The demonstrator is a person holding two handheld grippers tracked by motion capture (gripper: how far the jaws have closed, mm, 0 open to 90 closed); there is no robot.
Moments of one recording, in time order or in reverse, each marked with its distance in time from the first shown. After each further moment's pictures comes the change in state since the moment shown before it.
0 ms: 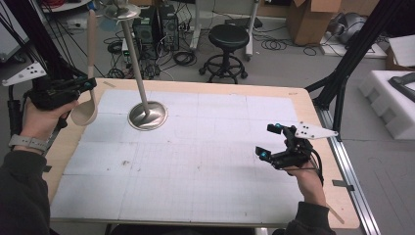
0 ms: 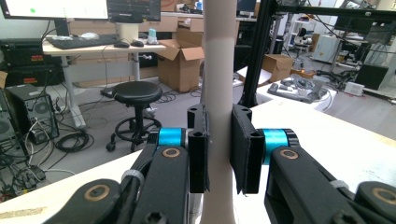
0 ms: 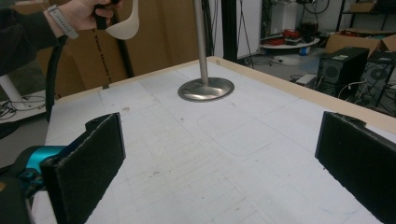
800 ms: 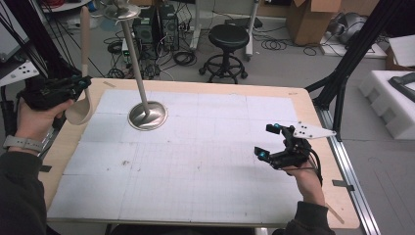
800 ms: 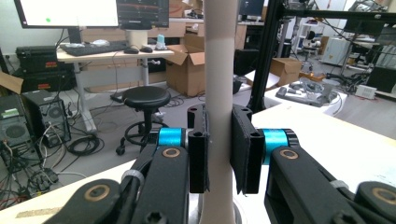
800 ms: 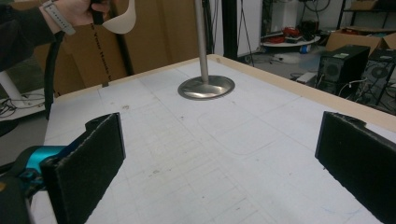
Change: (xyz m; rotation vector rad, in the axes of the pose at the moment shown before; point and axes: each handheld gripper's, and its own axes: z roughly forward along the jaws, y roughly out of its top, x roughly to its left) left arm 0.001 0.004 -0.010 -0.023 0.034 0.016; right arm 0.001 0.000 0.003 0.011 0.001 0.003
